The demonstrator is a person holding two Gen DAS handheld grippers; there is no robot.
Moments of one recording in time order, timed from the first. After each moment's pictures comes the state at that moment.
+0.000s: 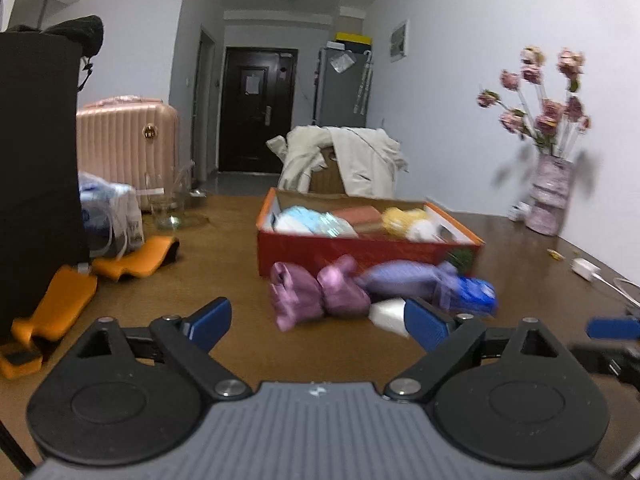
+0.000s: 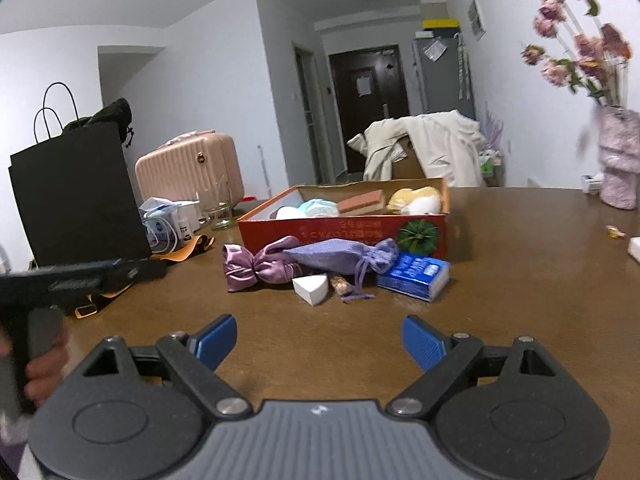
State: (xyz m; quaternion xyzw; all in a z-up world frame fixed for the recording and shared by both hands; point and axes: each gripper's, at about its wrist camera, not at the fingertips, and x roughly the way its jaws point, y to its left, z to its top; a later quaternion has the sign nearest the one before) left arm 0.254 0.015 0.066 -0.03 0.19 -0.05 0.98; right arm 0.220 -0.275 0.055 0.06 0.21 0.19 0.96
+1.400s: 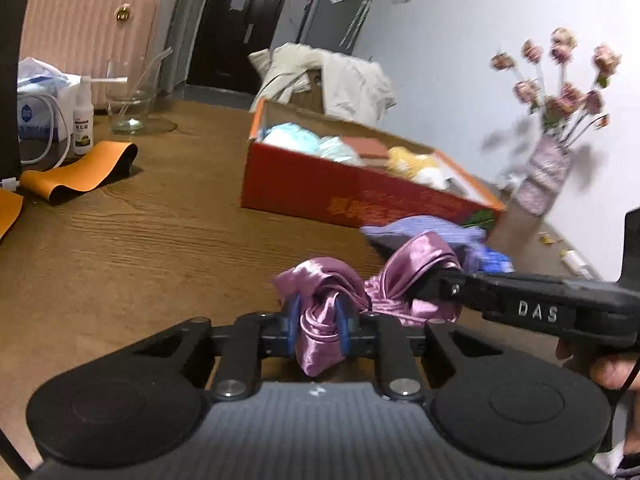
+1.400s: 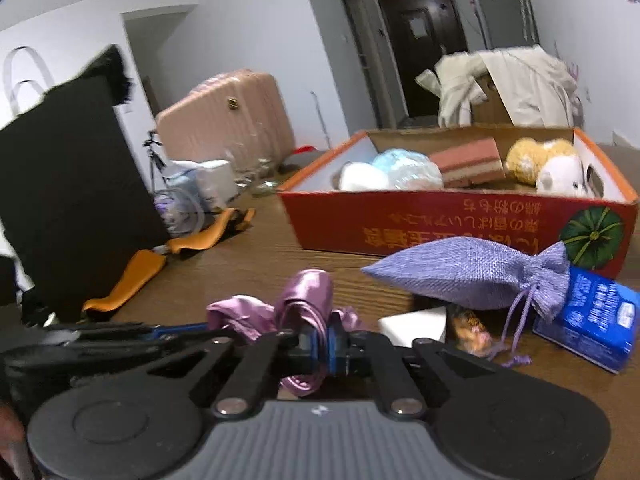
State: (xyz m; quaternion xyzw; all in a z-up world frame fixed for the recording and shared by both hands) left arm 0.322 0.056 0.016 -0.11 0.30 -0.13 0.94; right arm 0.369 -0.175 0.028 0.07 0.28 0.29 0.91
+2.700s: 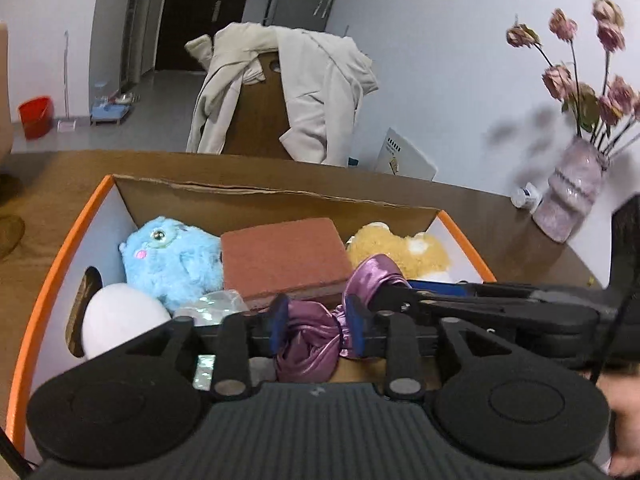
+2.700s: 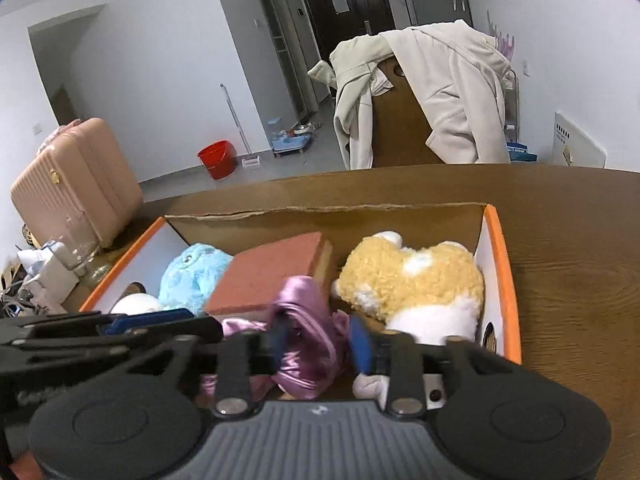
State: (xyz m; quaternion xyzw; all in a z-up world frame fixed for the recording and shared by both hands) left arm 0.592 -0.056 0.053 -0.07 0.34 -0.15 0.93; right arm 0.626 -0.259 0.055 0.08 0.34 0.18 0.92
